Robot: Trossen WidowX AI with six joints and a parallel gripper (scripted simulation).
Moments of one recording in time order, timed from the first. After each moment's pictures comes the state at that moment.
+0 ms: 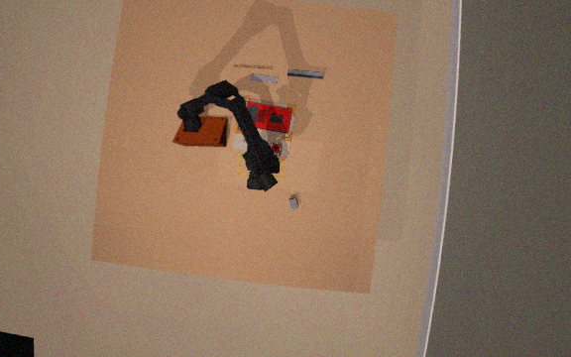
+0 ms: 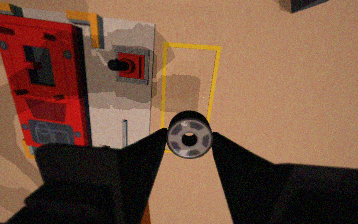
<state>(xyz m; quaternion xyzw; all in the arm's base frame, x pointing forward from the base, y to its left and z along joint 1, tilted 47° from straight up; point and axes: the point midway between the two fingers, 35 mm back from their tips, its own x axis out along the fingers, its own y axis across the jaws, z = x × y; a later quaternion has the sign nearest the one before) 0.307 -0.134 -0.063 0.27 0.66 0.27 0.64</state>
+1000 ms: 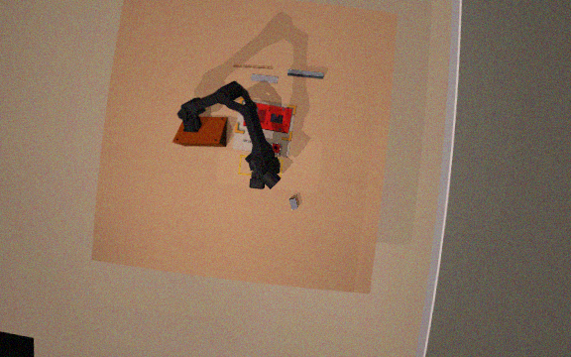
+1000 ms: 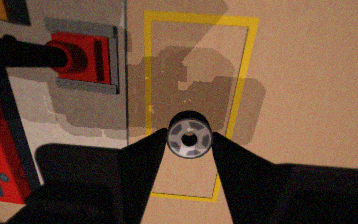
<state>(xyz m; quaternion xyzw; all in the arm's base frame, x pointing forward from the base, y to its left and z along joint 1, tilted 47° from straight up) 0.302 -0.066 -0.128 0.27 0.67 0.28 0.64</state>
